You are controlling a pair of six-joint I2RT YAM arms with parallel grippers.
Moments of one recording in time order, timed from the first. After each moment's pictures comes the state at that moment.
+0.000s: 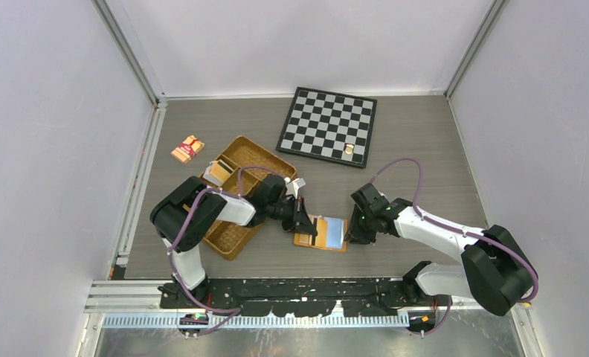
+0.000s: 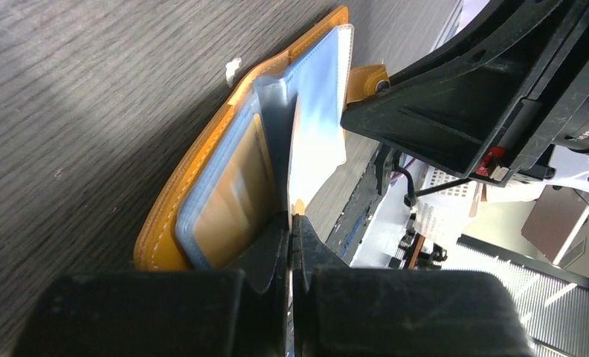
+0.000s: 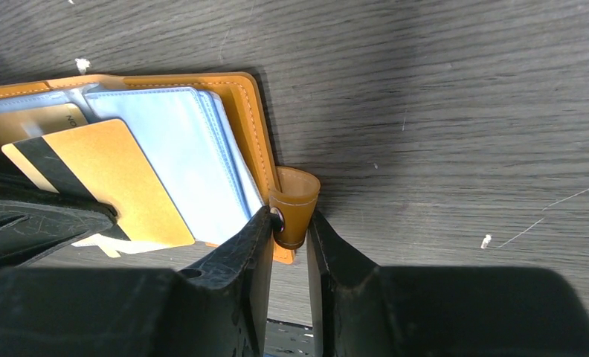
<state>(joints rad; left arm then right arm) -0.71 1.81 0.68 0.42 0.74 -0.87 0.63 1.24 0.55 -0.49 -0.05 0.94</state>
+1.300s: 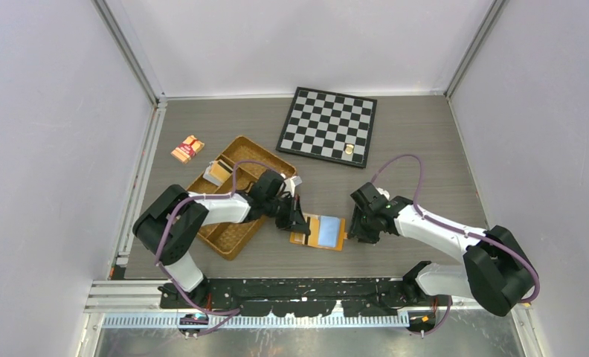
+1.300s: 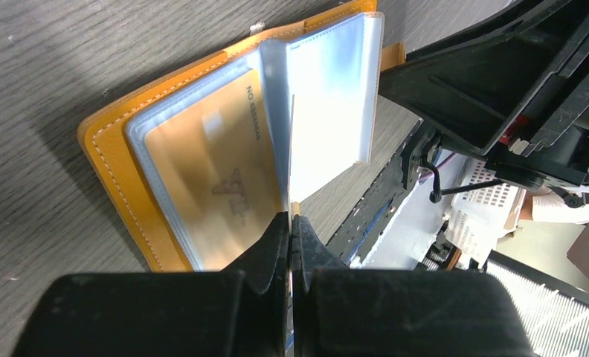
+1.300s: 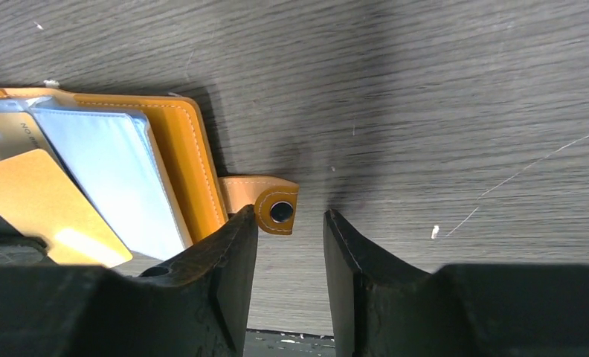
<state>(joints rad) -0.70 1.67 0.73 0.10 0.64 -0.75 0.63 1.23 0.58 -0.57 0.04 0.92</state>
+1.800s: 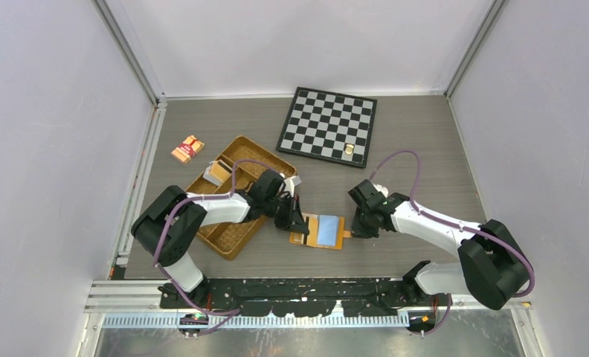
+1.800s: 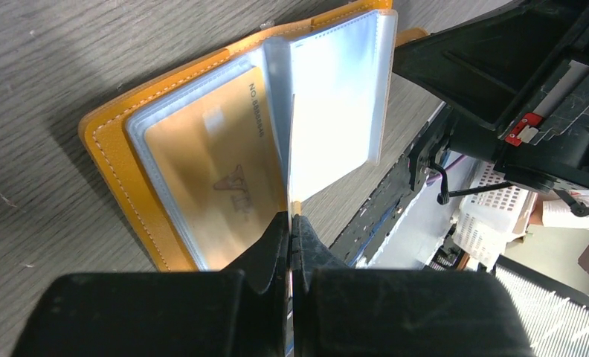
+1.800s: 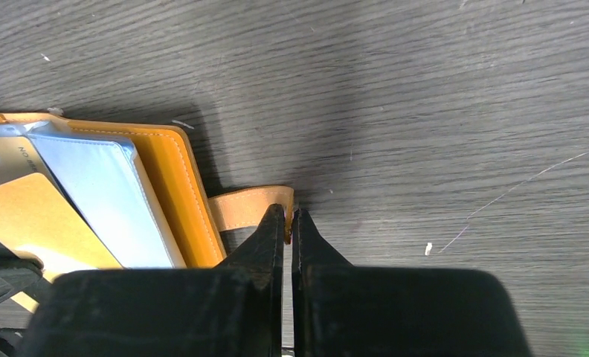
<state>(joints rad) -0.70 1.65 0.73 0.06 0.61 -0.73 0.63 1.28 0.61 -0.56 0.09 0.90</state>
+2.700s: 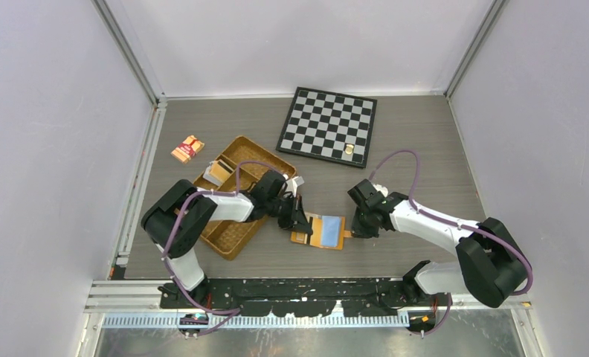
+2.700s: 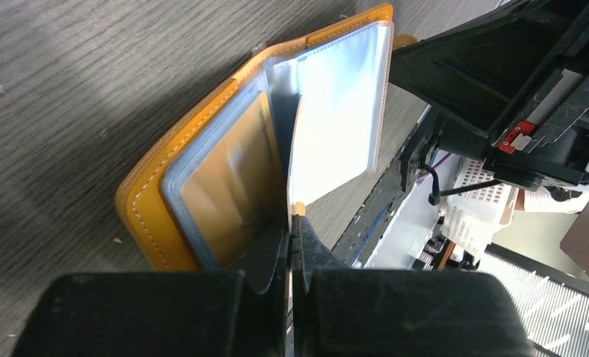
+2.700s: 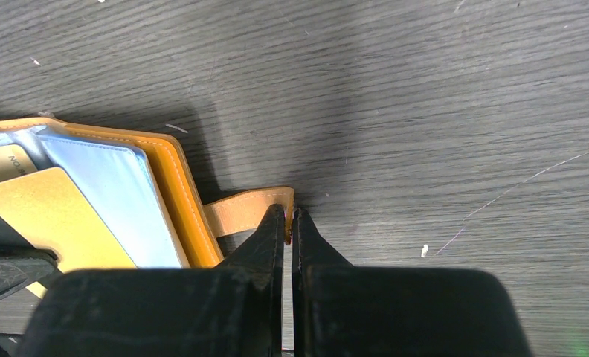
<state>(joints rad) -0.70 1.74 0.73 0.18 0.67 -0.75 0.63 1.30 0.62 -0.57 0.10 0.89</state>
